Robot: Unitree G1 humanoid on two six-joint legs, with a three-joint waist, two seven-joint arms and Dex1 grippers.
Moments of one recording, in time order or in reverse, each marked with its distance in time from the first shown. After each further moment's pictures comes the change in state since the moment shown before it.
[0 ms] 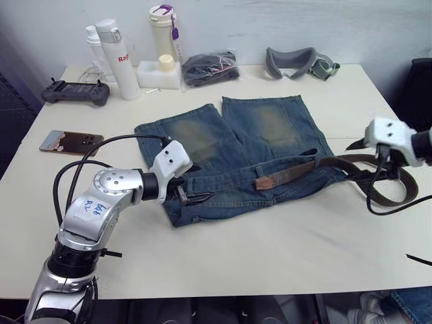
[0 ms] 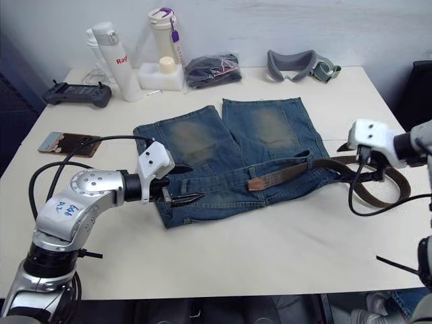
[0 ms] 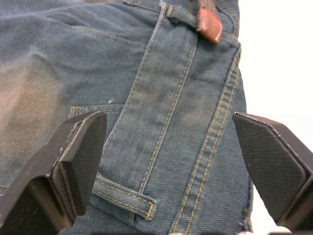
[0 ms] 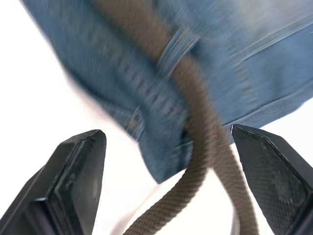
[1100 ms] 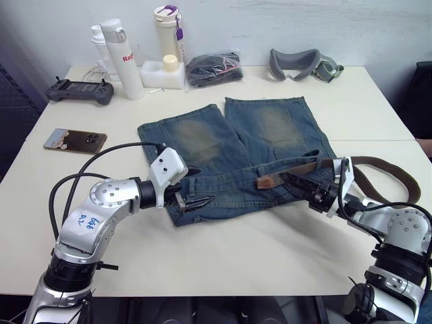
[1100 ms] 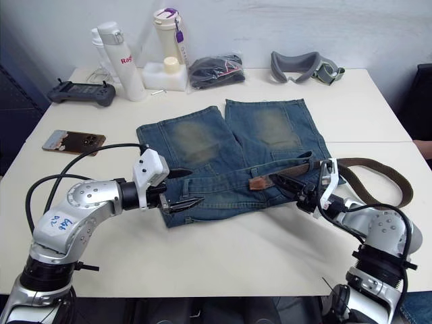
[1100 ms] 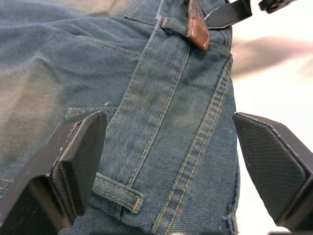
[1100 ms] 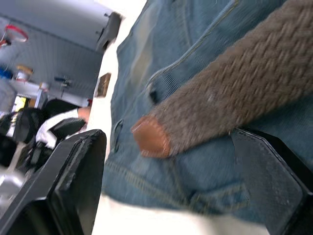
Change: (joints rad) left arm 0.107 0.004 0.034 -0.046 -0.064 -0.091 0.047; right arm 0.454 0.746 -0.816 -0.661 0.820 1.447 -0.925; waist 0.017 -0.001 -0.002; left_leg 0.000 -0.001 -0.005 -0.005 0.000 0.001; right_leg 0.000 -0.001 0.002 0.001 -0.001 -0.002
